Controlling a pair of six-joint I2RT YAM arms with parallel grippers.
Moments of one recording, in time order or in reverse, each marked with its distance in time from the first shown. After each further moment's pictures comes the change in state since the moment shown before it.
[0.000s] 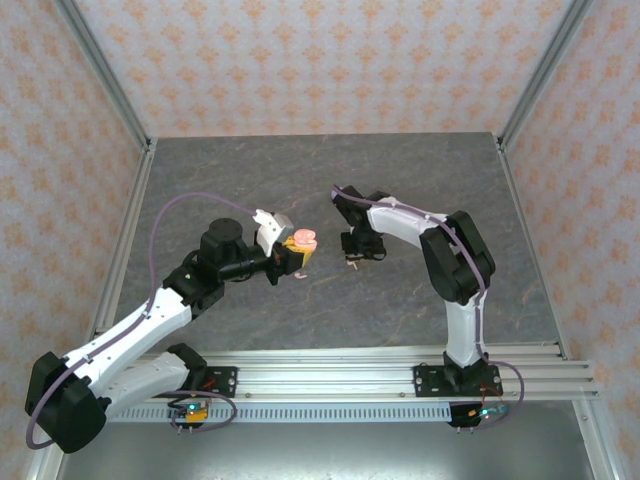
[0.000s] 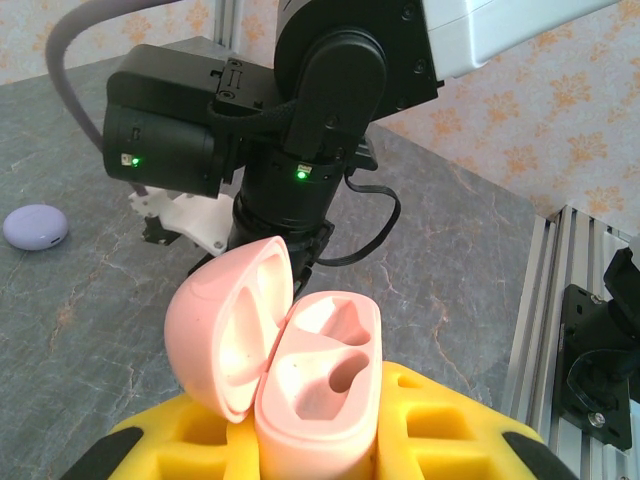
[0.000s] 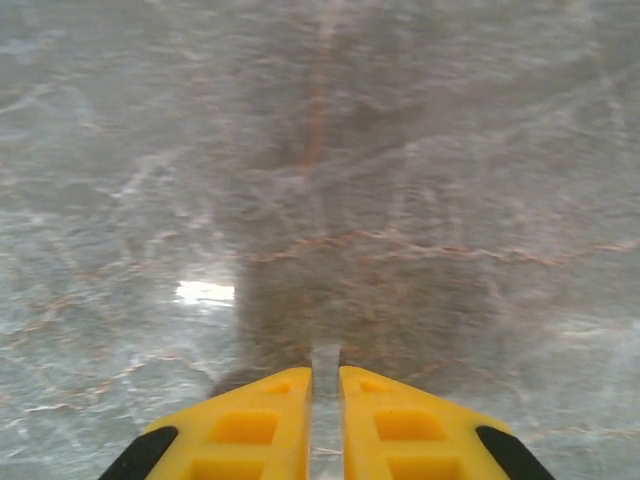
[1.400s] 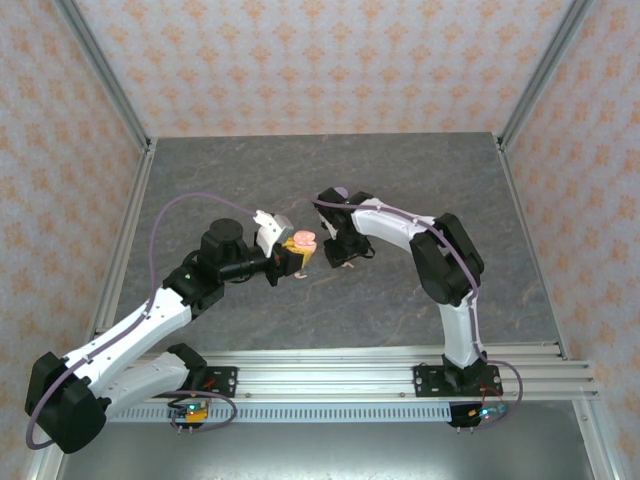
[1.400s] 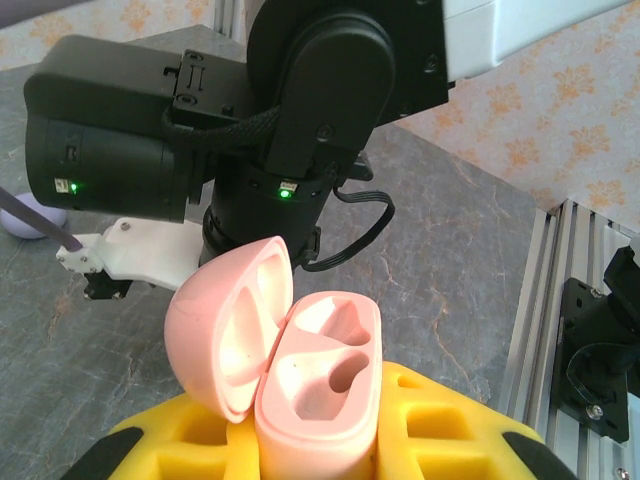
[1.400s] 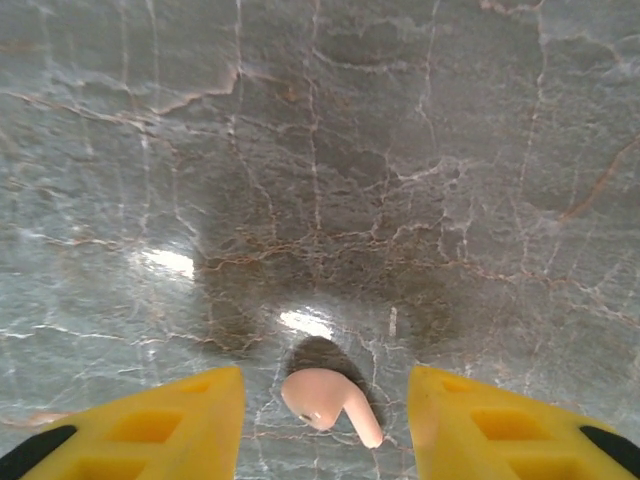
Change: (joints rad) left arm 0.000 -0.002 0.000 -0.022 0.000 0.000; right arm 0.090 0.040 0.092 -0.056 0.018 -0.286
